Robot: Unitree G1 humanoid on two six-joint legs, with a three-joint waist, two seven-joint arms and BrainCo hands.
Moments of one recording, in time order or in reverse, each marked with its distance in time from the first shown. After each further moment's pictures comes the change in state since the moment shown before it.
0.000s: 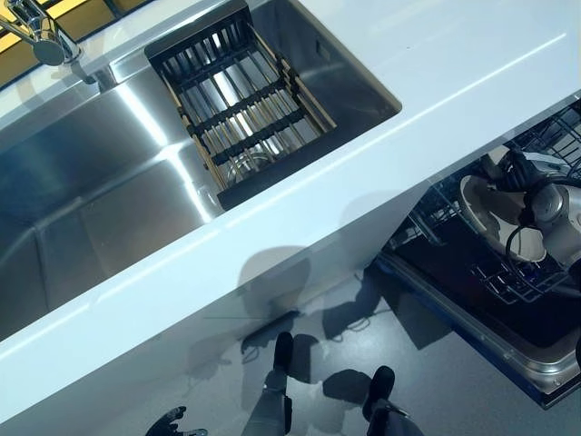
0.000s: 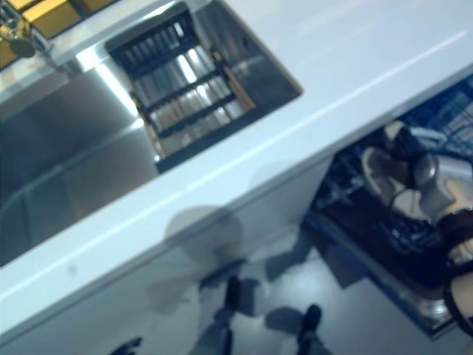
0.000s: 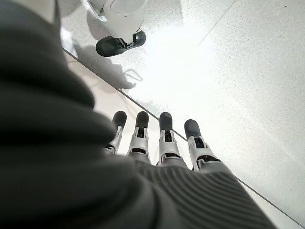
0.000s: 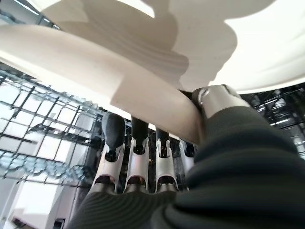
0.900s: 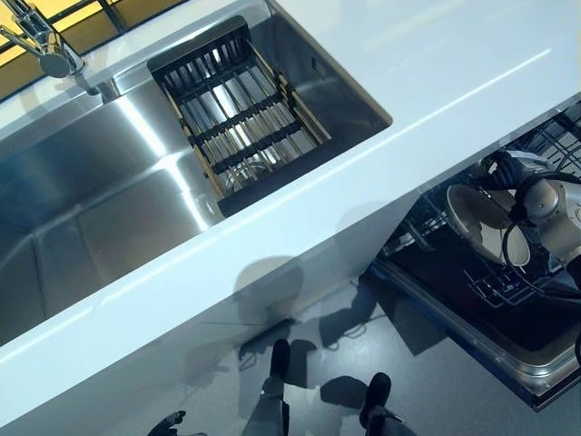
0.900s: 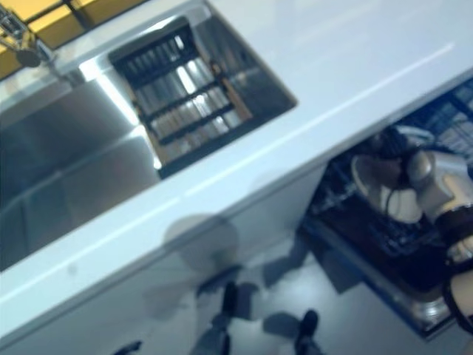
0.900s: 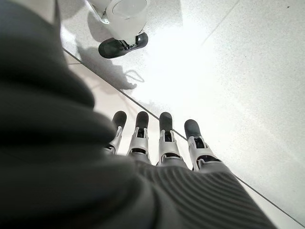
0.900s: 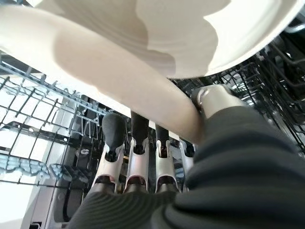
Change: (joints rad) left arm -0.002 -0.009 0.000 0.022 0.010 0.006 0.000; right arm -0.019 0.000 0.011 -0.028 0.051 -0.074 0.086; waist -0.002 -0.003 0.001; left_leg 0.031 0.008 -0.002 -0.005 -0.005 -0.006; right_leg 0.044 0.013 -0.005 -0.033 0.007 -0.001
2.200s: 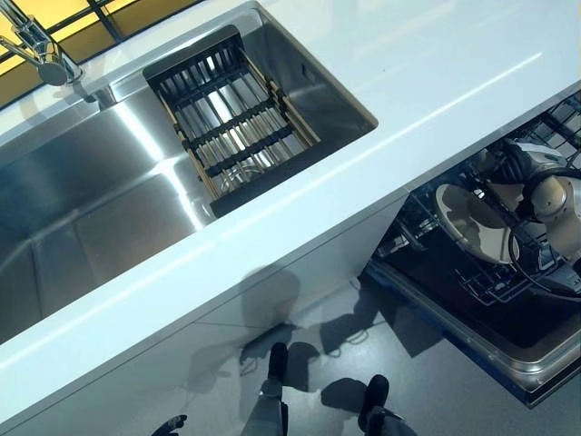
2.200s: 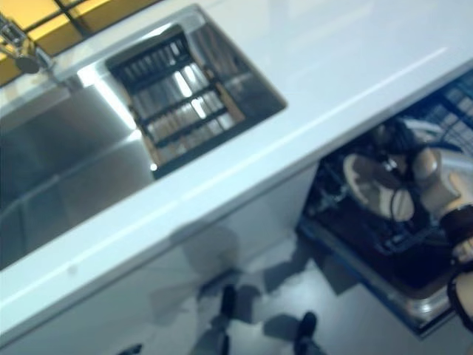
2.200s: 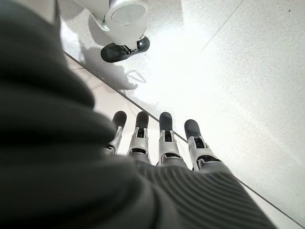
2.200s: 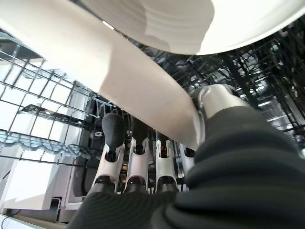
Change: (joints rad) left arm 0.007 -0.010 0.000 0.014 0.002 0.002 -0.009; right arm -0.006 -0.022 0.000 -0.012 0.006 -0.005 -0.055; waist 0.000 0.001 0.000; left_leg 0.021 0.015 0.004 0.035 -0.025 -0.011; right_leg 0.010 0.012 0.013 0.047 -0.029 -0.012
